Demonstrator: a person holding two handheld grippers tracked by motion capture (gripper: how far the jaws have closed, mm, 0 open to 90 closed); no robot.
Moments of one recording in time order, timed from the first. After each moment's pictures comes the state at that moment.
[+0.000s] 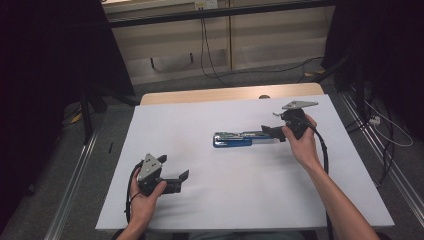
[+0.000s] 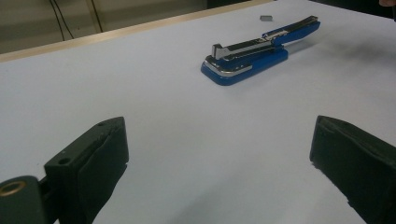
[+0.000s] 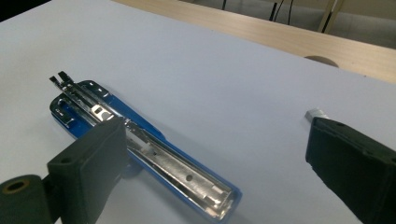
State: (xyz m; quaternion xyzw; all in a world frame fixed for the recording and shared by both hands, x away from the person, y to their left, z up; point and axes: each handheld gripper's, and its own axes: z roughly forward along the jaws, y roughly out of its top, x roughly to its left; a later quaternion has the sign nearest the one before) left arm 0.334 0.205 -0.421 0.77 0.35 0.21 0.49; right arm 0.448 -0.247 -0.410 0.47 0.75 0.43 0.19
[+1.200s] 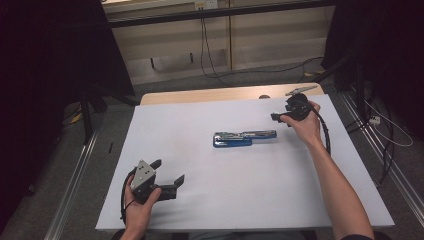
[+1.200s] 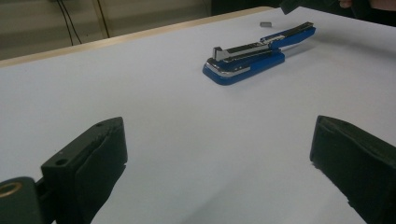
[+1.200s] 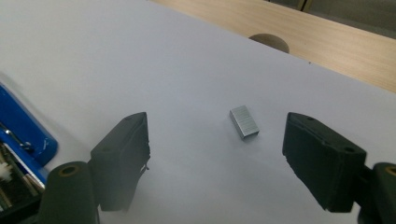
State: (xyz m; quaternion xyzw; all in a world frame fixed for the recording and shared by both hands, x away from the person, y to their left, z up) left arm 0.319 0.212 -0.419 0.76 0.35 0.22 0.49; right arm 0.514 -0.283 -0.425 0.49 0.78 0.36 0.18
